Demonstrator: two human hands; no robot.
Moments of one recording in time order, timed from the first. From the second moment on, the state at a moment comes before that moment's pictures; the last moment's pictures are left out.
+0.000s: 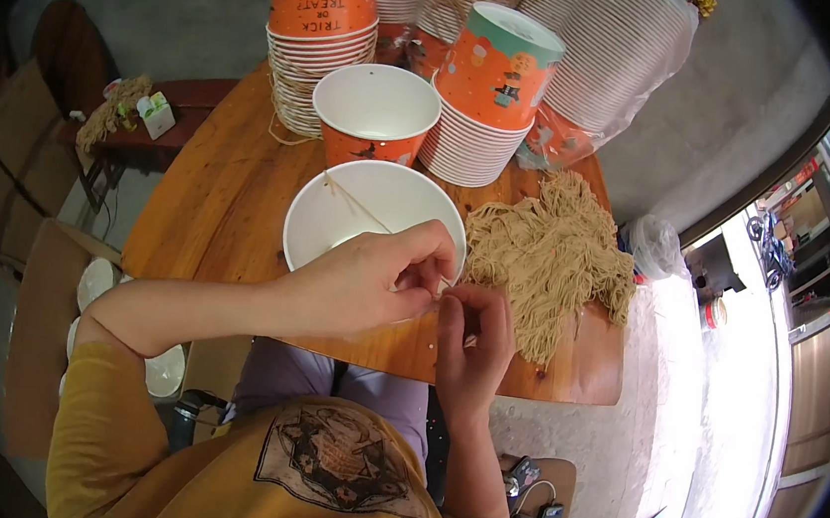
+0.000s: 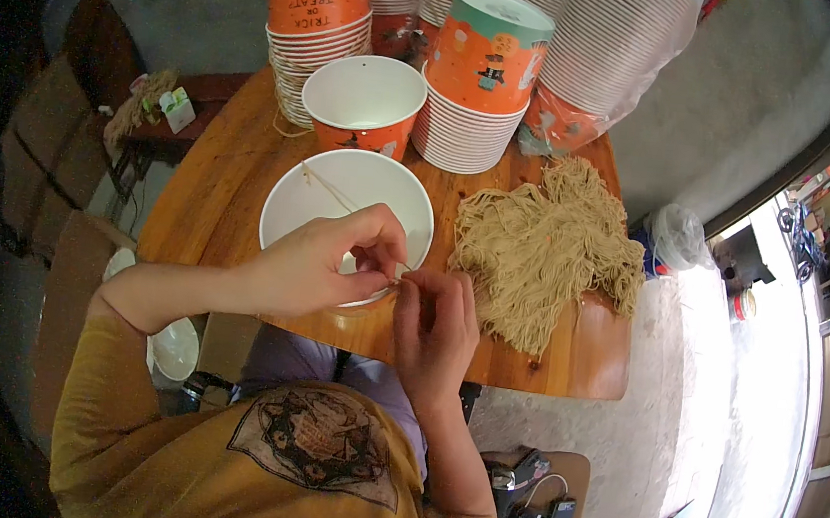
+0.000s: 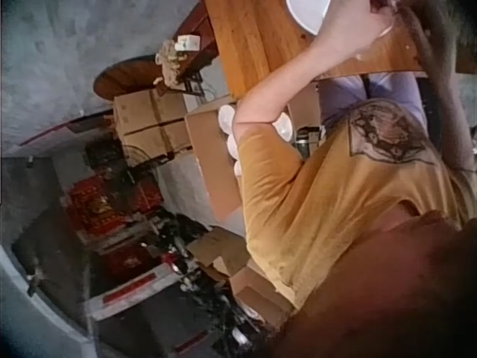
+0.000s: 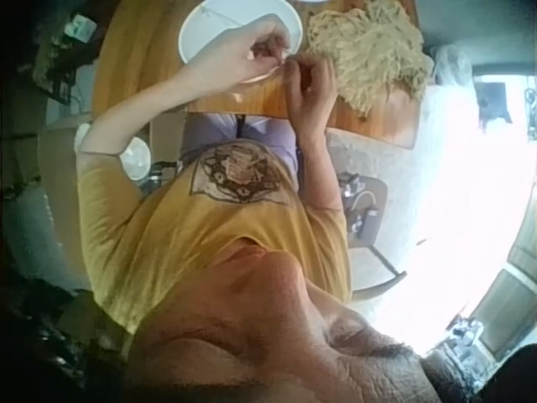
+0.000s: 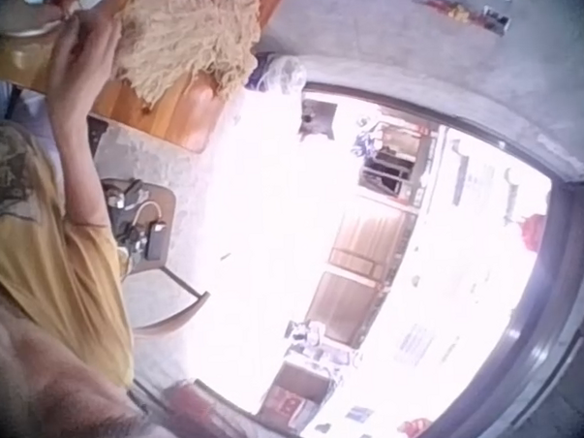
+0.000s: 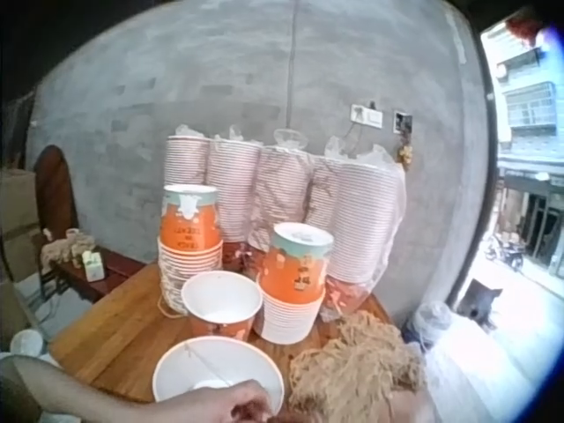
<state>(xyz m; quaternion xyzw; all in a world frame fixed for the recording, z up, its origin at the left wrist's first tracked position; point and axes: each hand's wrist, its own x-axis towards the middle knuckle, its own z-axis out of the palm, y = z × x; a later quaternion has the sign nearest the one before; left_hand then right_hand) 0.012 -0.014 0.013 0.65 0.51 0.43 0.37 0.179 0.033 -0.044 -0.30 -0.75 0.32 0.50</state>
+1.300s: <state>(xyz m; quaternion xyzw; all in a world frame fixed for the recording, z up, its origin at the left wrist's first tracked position) -0.001 0.004 0.003 0.63 0.47 0.41 0.46 0.184 0.037 -0.050 -0.31 -0.74 0.34 0.49</state>
